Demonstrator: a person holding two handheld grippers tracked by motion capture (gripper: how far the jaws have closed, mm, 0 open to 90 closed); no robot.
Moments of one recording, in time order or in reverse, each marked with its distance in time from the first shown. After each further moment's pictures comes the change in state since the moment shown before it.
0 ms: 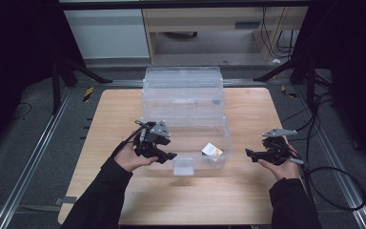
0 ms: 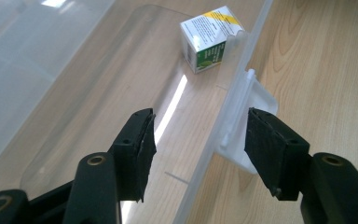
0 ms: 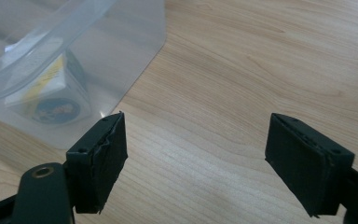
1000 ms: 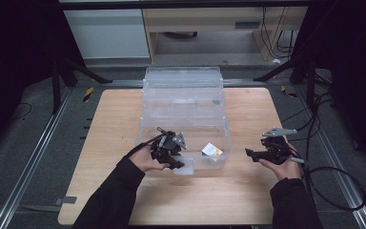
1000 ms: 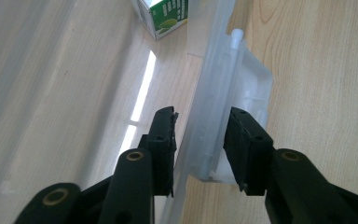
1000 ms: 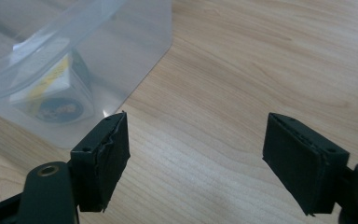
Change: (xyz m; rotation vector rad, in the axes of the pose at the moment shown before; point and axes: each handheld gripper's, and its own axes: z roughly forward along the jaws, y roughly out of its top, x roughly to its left) left arm -0.006 0.007 0.056 0.182 -0.119 0.103; right arm -0.004 0.001 0.002 -0.014 0.032 -0.033
